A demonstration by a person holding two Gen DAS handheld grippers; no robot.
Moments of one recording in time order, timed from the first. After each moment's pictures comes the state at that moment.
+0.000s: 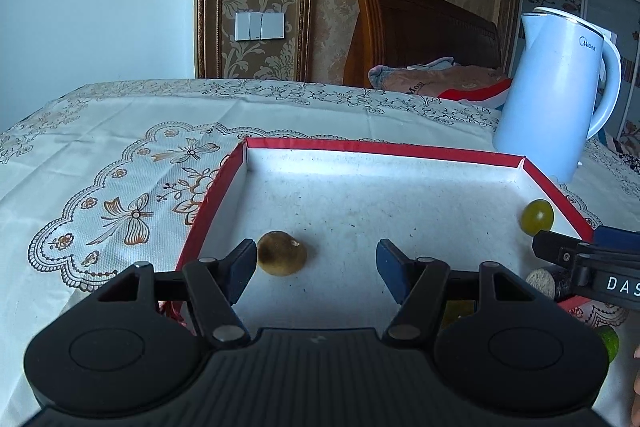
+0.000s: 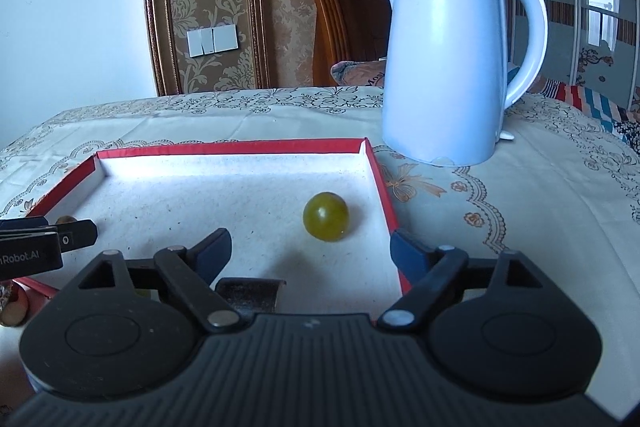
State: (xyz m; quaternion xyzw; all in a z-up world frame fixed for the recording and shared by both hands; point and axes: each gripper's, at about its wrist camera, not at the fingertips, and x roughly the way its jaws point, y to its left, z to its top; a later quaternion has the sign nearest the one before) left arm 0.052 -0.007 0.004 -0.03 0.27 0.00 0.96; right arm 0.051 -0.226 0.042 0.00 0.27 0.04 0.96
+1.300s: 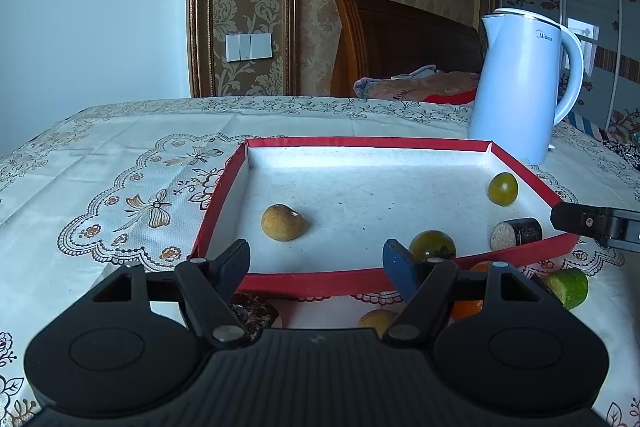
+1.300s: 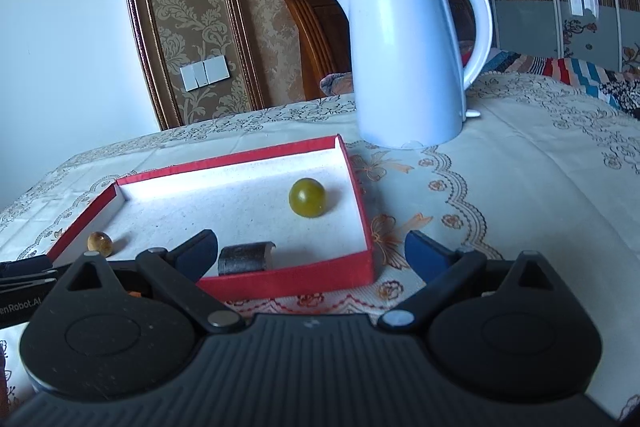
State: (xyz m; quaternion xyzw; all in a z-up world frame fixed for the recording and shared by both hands) left arm -0.002 -0.008 0.005 0.00 0.24 -0.02 0.97; right arm -0.007 -0.256 0.047 0.08 0.25 0.03 0.97
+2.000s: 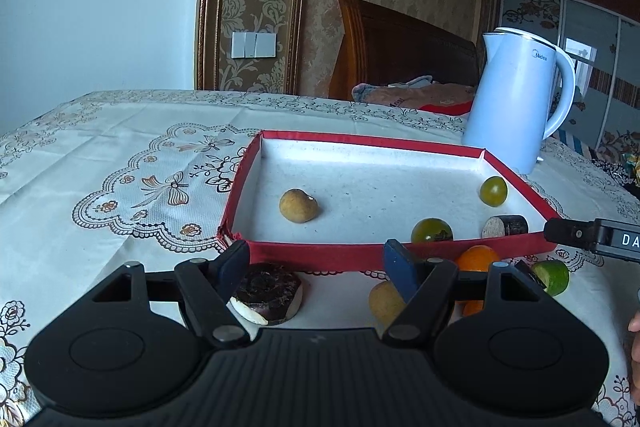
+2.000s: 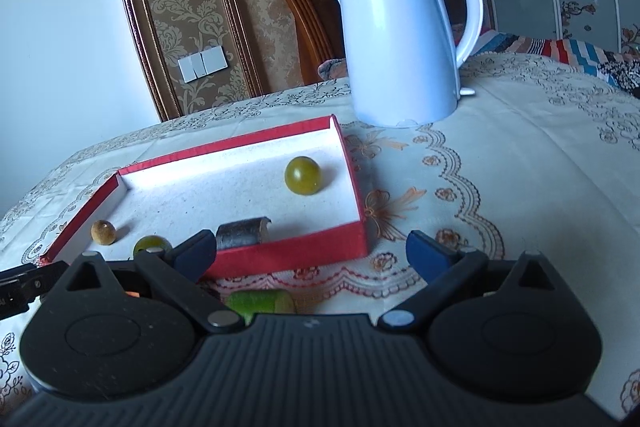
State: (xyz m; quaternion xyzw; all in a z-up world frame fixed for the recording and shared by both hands) left arm -0.029 0.015 0.004 -0.04 0.23 -0.03 0.97; right arm -0.017 -0.263 0.041 0.10 0.27 0.03 0.96
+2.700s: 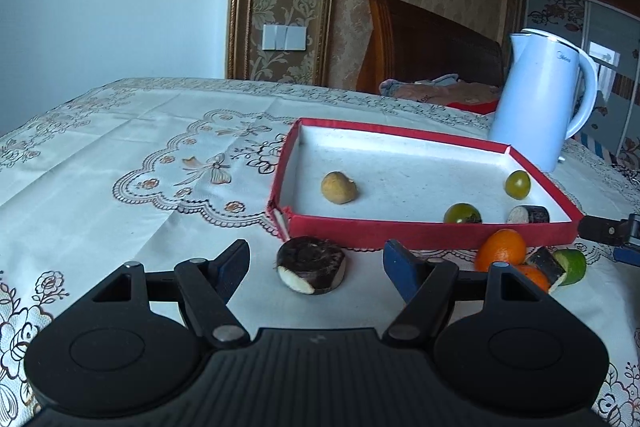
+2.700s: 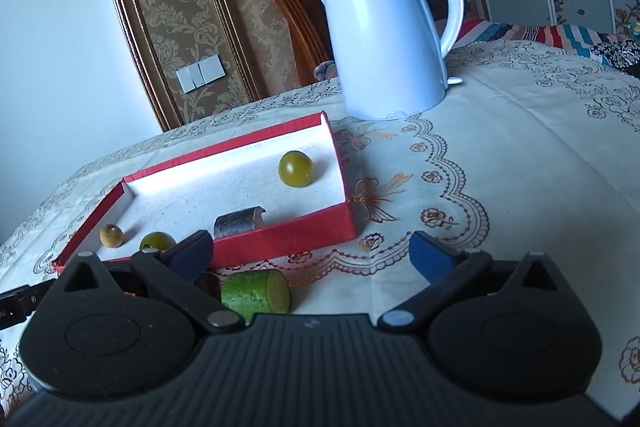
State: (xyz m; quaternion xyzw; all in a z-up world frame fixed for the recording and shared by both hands) left arm -0.044 0.032 0.000 -0.05 0.25 0.01 0.97; right arm -0.031 -0.275 0.036 0.13 0.26 0.03 0.96
